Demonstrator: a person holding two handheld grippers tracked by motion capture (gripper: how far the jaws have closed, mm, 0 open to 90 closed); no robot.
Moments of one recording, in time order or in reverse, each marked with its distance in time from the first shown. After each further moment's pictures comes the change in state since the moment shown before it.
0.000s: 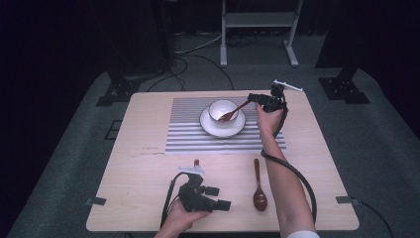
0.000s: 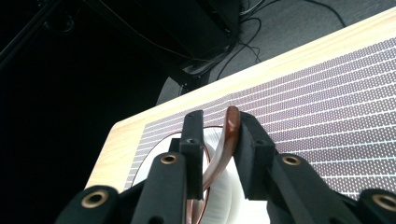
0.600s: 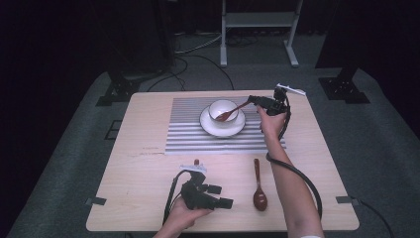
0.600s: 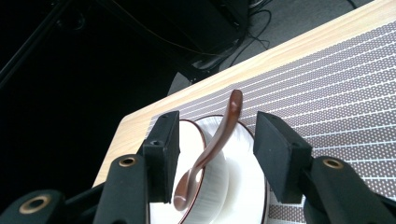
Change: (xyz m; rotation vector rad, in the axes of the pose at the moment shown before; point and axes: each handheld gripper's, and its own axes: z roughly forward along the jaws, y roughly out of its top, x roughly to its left) left arm 0.001 0.007 0.004 0.003 -0.016 -0.003; right arm -0.014 -0.006 -0.006 0.021 0.048 0.023
